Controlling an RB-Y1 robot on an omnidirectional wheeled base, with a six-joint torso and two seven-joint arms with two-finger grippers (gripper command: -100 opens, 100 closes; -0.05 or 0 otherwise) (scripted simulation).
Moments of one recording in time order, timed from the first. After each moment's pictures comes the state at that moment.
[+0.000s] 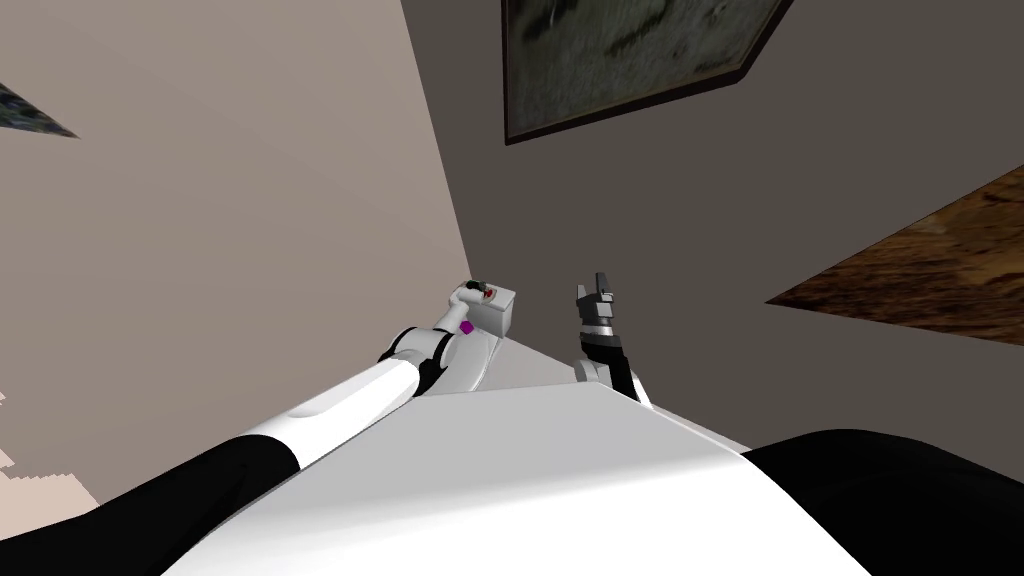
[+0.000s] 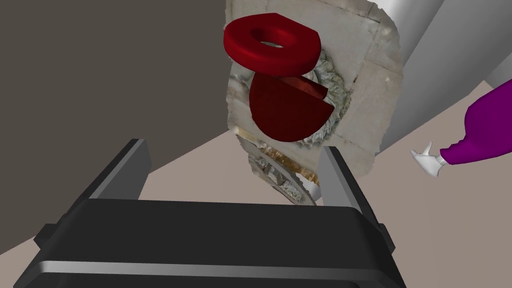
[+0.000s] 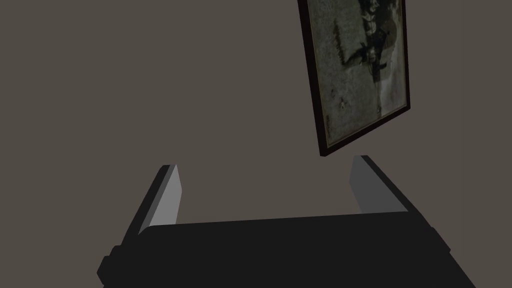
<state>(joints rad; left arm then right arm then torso) -0.92 0.13 0.05 -0.67 -0.05 0.51 -0.07 0.49 0.04 0.01 -2.33 0.05 -0.36 -0.01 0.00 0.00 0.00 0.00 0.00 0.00</state>
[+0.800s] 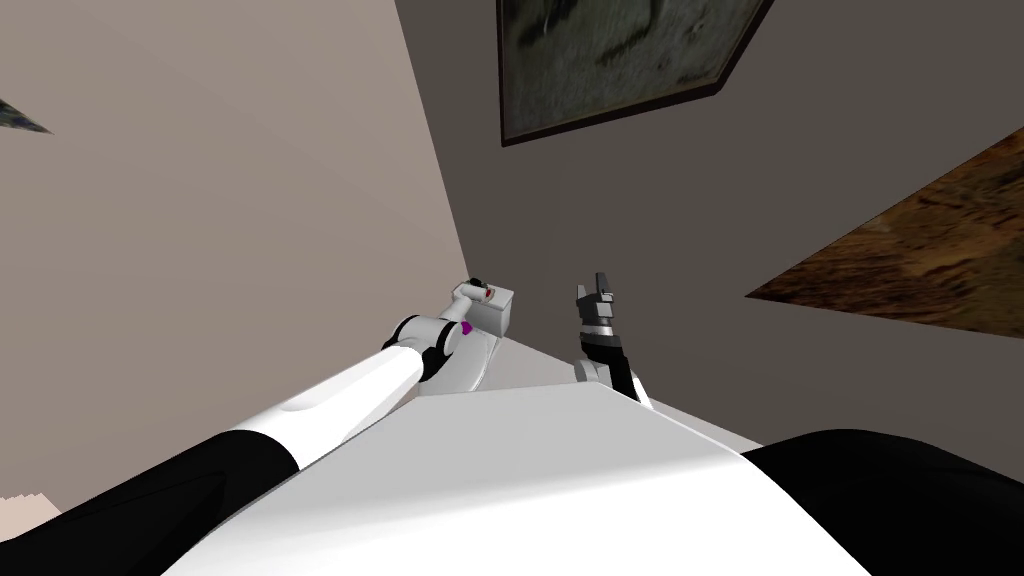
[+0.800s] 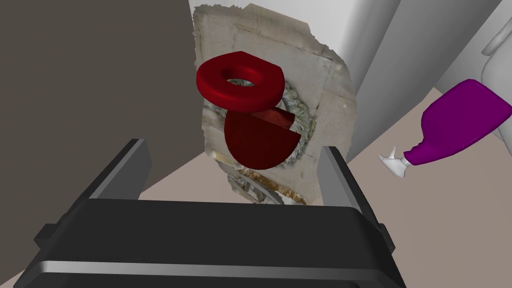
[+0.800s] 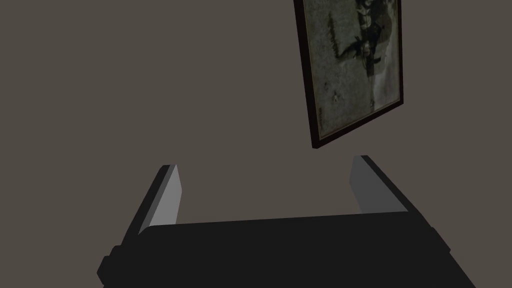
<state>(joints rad) -1.05 0.12 0.08 -0.47 -0.06 0.57 -0.07 0.49 0.04 0.01 -2.33 0.05 -0.36 -0.01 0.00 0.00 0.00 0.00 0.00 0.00</state>
